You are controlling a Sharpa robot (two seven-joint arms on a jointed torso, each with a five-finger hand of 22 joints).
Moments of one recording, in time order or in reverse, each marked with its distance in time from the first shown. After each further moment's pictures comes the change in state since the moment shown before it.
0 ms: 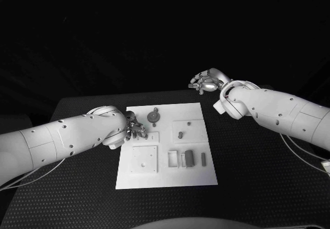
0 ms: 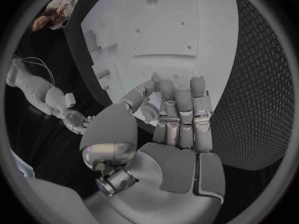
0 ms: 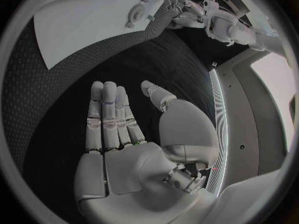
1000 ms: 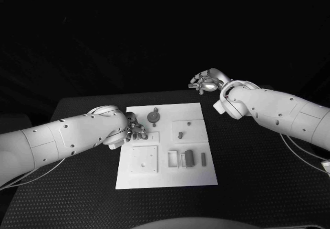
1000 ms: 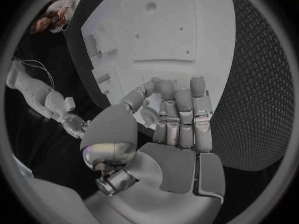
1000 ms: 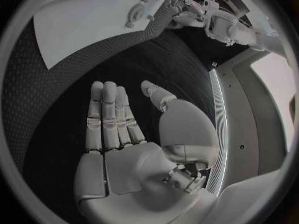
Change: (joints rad) left arm 0.000 0.009 0.001 -0.009 -0.005 0.048 -0.009; left_hand -0.010 0.010 0.003 0.005 -0.018 0.002 0.000 0.000 0.000 -0.002 -0.003 0.007 0.005 0.001 -0.007 0.000 0.000 0.000 0.000 -0.007 0.012 0.000; right arm 0.000 0.000 0.000 0.000 0.000 0.000 0.000; right_hand 0.000 0.000 0.000 0.000 0.000 -0.004 0.000 0.000 -0.001 0.000 0.000 0.004 -0.002 0.000 0.000 -0.004 0.002 0.000 0.000 0.000 -0.004 0.002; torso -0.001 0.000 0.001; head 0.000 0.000
